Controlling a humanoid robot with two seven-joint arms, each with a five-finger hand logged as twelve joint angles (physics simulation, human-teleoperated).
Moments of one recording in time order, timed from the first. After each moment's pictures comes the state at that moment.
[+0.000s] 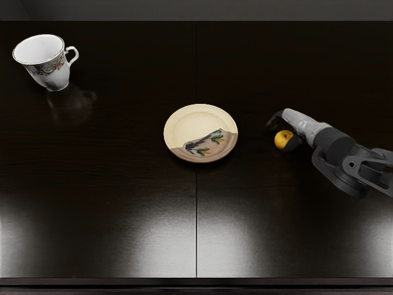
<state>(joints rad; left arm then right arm) -0.06 0.00 0.32 -0.17 0.08 0.14 0.17 0.94 -0.60 0.17 1.37 -1.14 -0.24 -0.47</state>
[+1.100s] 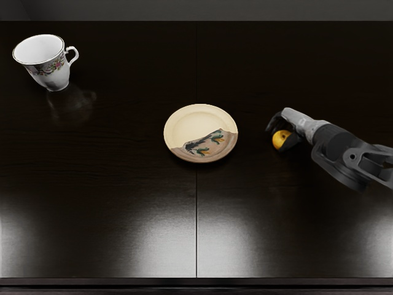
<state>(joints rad) -0.06 0.00 0.32 -0.17 0.08 0.14 0.17 0.98 -0.60 0.17 1.37 -1.04 -0.22 -0.48</state>
